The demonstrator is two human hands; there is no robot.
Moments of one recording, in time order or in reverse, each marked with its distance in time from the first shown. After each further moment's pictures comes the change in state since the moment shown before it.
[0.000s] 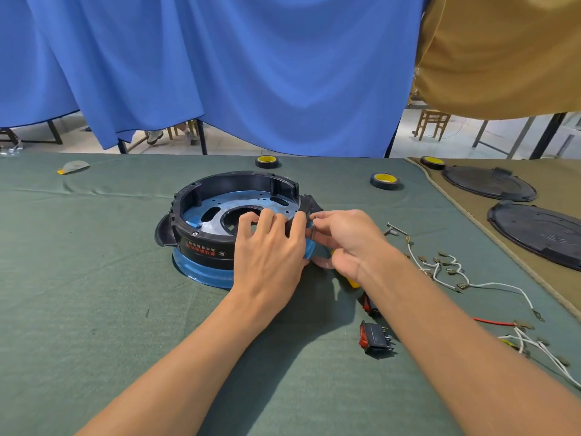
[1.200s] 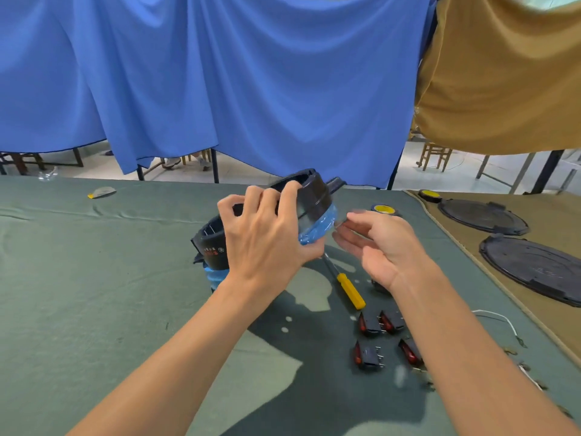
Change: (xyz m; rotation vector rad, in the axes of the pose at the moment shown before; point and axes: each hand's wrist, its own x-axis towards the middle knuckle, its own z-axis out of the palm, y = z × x) left_hand 0.035 -0.022 -0.050 -0.158 0.361 -0.209; right_hand -0.026 -0.041 -0.032 0.291 -0.067 -0.178
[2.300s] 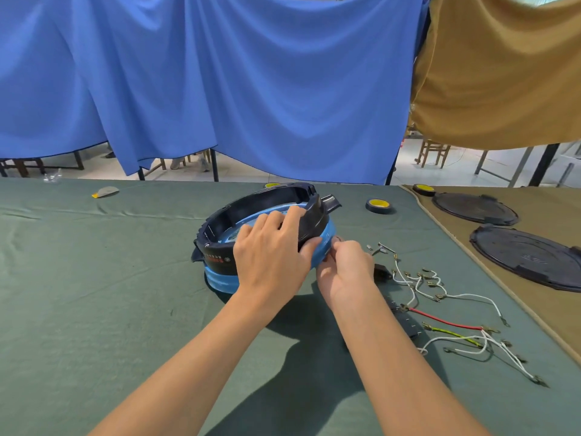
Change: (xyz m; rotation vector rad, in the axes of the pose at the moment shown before) left_hand -0.028 0.018 -0.007 -0.170 -0.096 -0.099; right_hand -0.030 0.047 0.025 0.376 0.335 0.132
